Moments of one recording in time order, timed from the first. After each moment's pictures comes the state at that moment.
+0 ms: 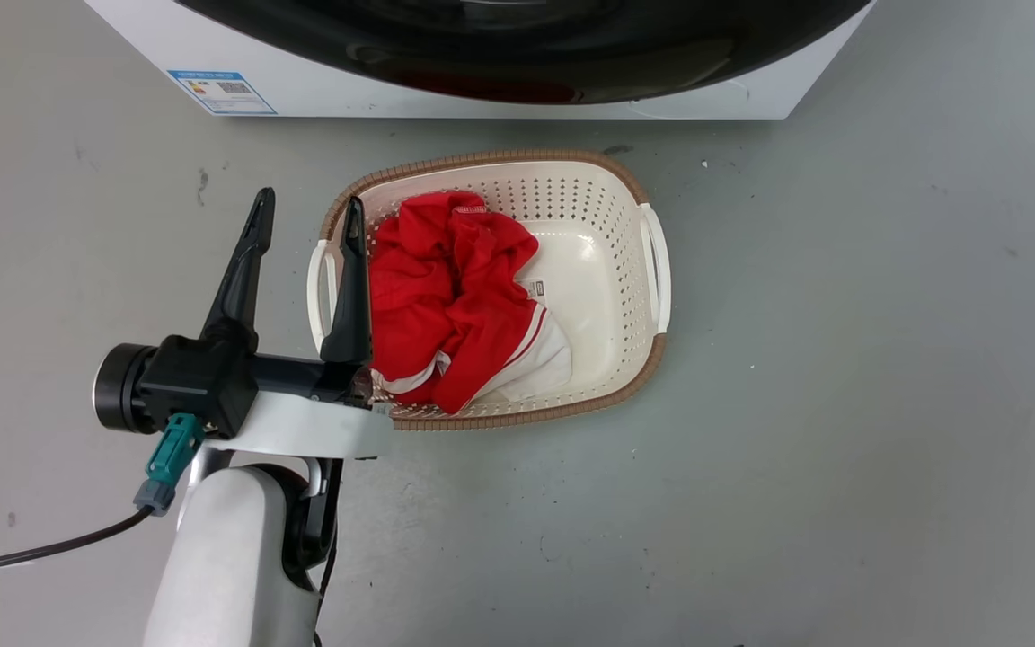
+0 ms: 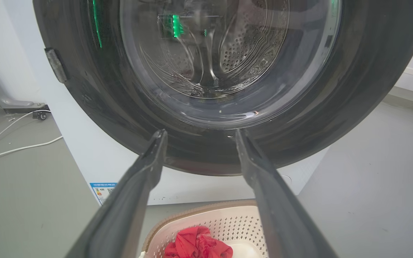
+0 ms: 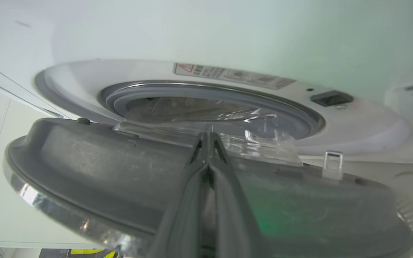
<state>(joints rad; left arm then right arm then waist) -0.34 0.05 -0.08 0.04 -0.12 -0.06 -0.26 -1.54 -0.28 0.35 1.01 1.52 0.13 0.65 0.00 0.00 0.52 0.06</state>
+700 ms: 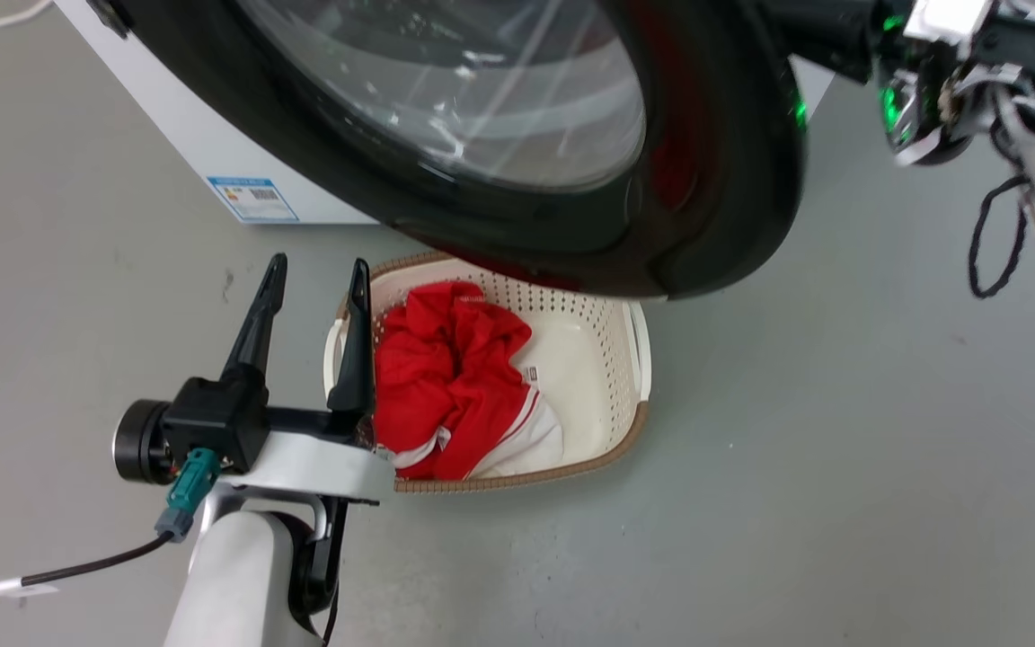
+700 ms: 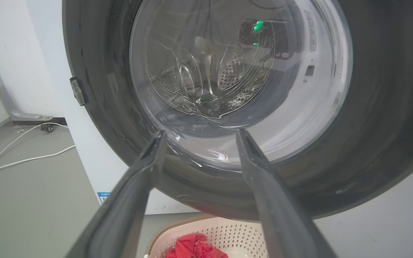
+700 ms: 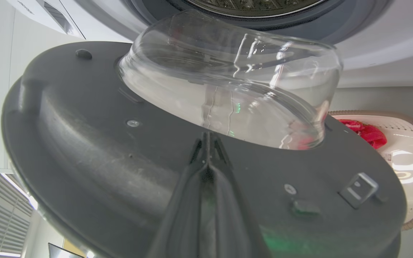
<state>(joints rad) -0.27 0.05 -0.08 0.10 -0.13 -0.06 -0.26 -1.26 -0.25 0.38 0.89 1.58 0.13 0.86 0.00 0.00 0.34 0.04</state>
